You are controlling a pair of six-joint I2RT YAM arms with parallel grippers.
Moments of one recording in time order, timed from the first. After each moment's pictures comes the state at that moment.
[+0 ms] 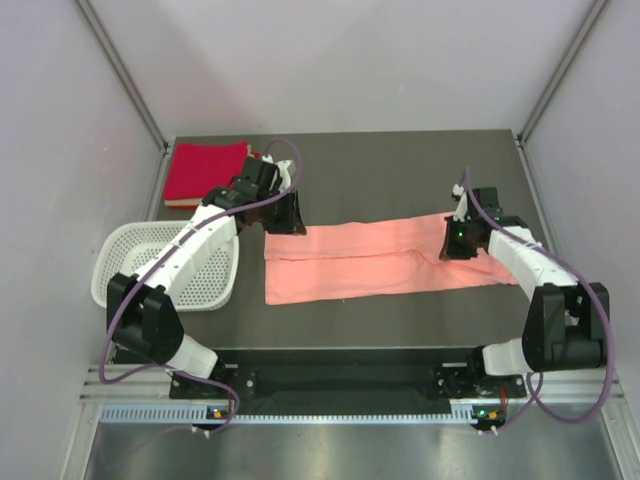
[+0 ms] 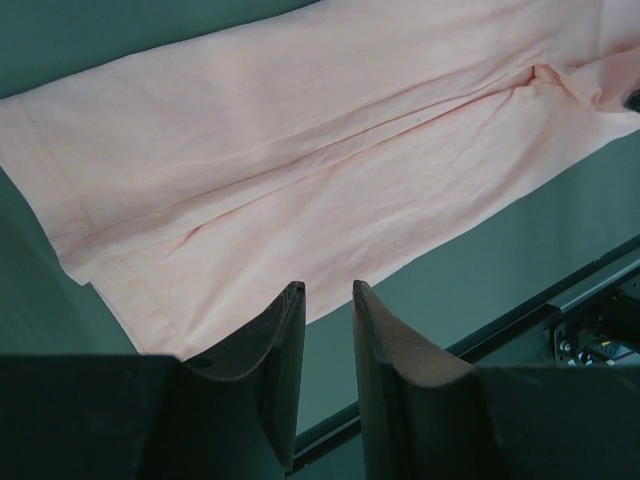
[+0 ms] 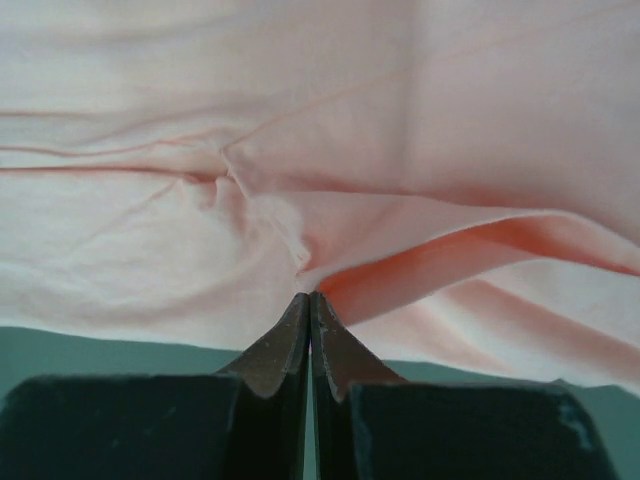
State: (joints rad) left arm -0.42 1.50 1.30 -0.69 0.28 -0.37; right arm 0.06 1.40 0.90 -0.57 -0.18 0.15
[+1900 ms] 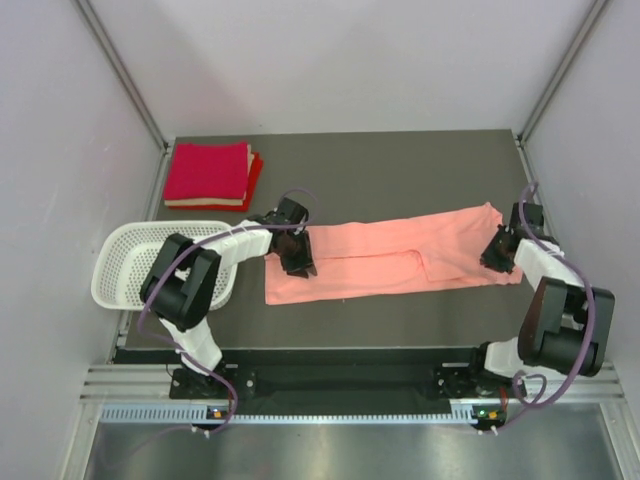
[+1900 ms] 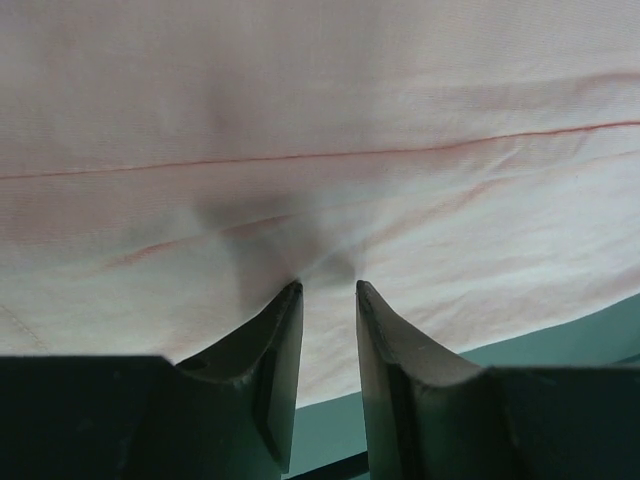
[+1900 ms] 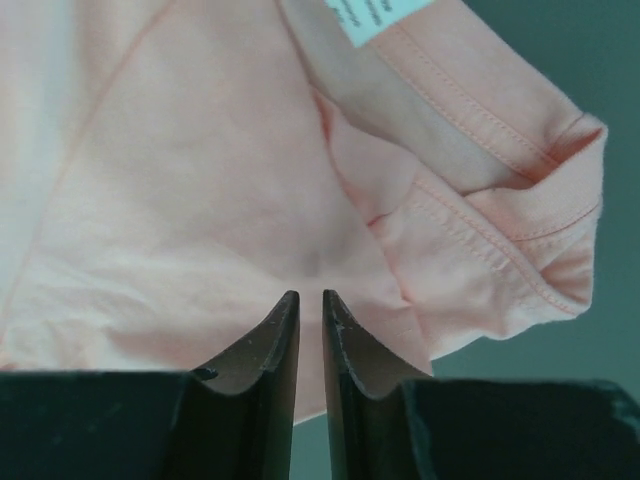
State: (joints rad) left arm -0.51 1.75 1.04 -0.46 0.19 -0.70; right arm -0.27 1.42 0.75 -0.40 0.00 0.36
